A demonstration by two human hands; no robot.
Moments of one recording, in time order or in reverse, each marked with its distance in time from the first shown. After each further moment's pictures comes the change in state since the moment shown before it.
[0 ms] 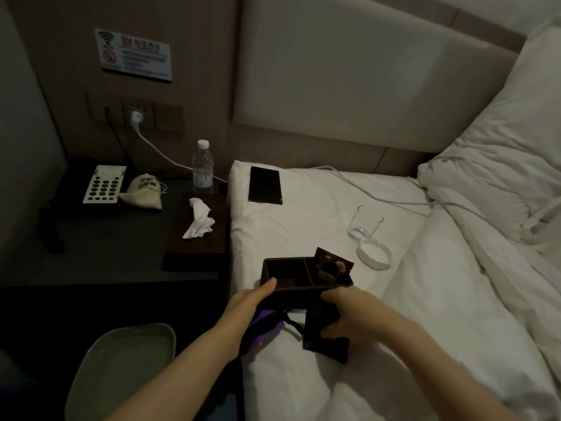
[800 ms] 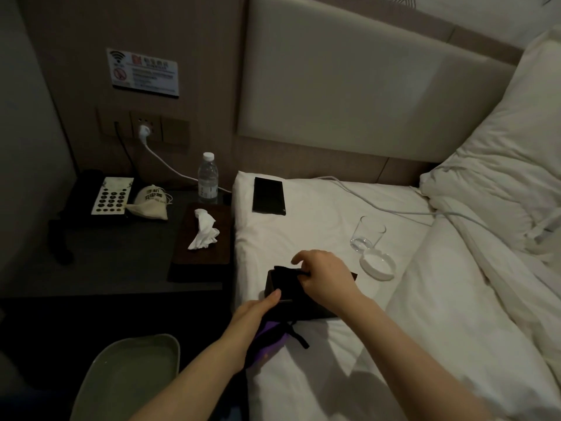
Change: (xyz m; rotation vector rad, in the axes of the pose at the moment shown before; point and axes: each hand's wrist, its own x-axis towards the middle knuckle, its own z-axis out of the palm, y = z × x) left_hand -0.007 0.004 0.004 0.007 0.027 -0.039; right_hand 0.054 -0.040 -0.023 0.109 0.487 -0.040
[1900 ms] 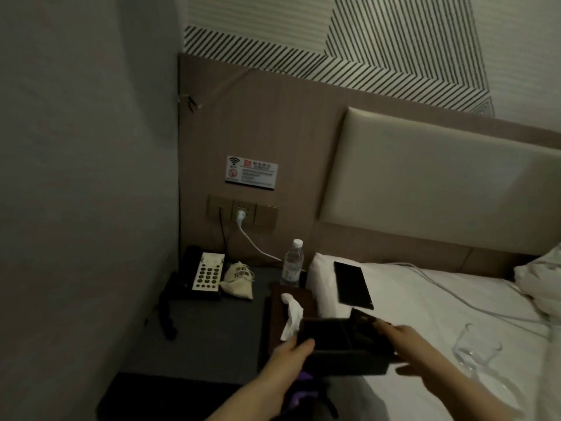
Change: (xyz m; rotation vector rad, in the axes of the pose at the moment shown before) left_hand -0.009 0.121 -0.119 0.148 0.010 0.177; right_hand 0.070 -0.094 -0.044 0.710 -0.200 0.686
